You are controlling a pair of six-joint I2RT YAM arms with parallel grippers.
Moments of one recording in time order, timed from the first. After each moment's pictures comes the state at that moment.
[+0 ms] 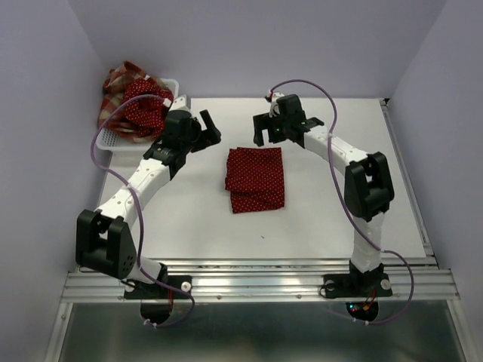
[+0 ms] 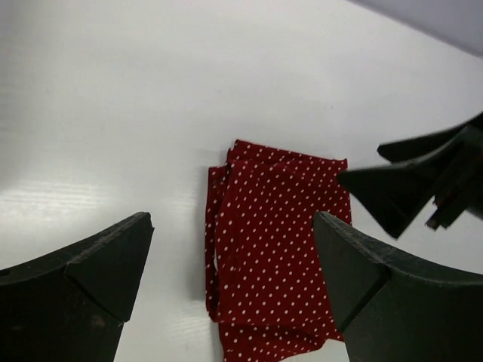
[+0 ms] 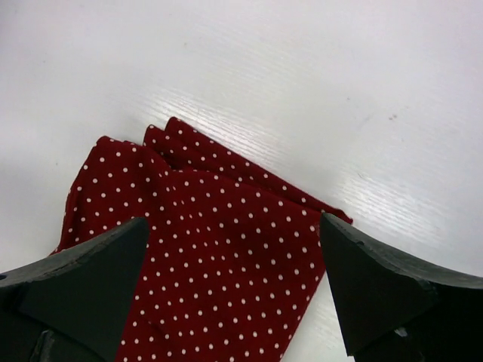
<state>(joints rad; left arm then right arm) -0.35 1.47 1.19 -0.19 -0.05 -0.55 0.45 1.98 1.64 -0.34 -0.12 0.15</state>
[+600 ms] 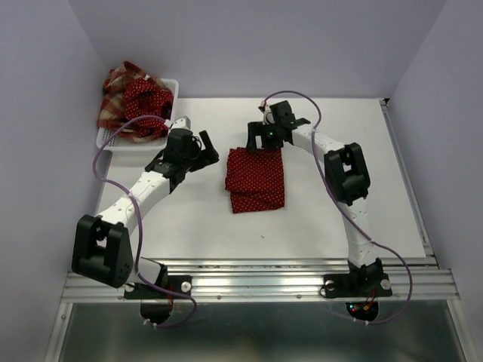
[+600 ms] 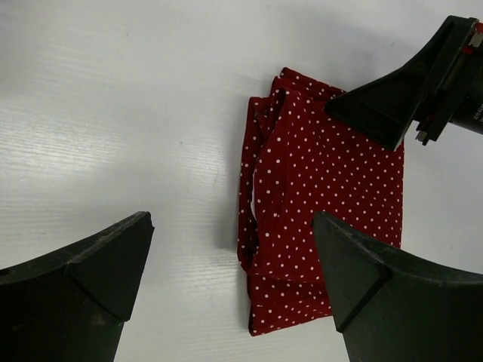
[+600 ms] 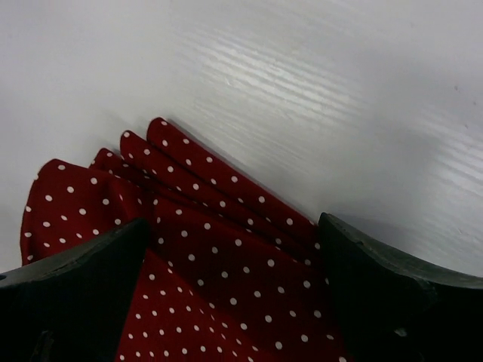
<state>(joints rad) -0.35 1.37 0.96 -0.21 -0.07 -0.60 0.42 2.36 1.93 -0.42 -0.33 0.20</state>
